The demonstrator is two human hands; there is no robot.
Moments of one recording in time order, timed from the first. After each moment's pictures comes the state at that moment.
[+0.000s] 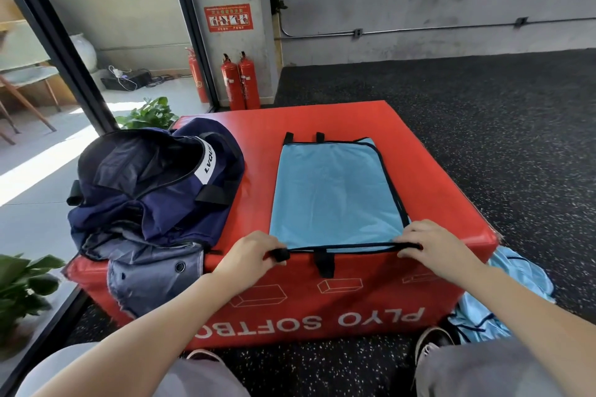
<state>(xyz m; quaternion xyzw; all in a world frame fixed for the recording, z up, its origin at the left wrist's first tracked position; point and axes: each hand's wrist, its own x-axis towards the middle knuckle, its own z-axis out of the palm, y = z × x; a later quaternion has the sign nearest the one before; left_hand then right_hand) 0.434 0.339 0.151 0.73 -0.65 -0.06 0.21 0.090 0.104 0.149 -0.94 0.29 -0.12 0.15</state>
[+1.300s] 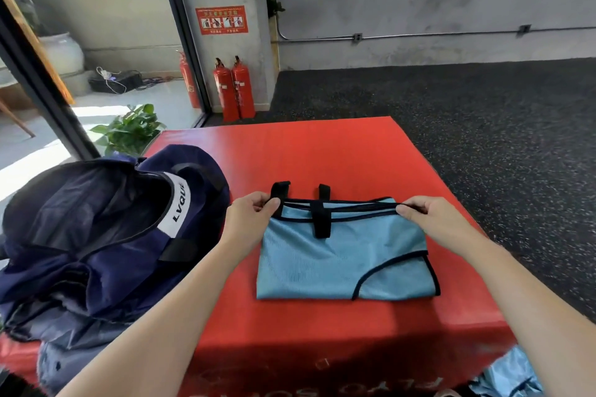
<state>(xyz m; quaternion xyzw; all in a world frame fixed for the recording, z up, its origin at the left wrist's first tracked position) 0.487 0.188 0.215 0.78 -0.38 -0.12 0.48 0.183 -0.010 0.214 -0.81 0.41 -0.21 0.36</state>
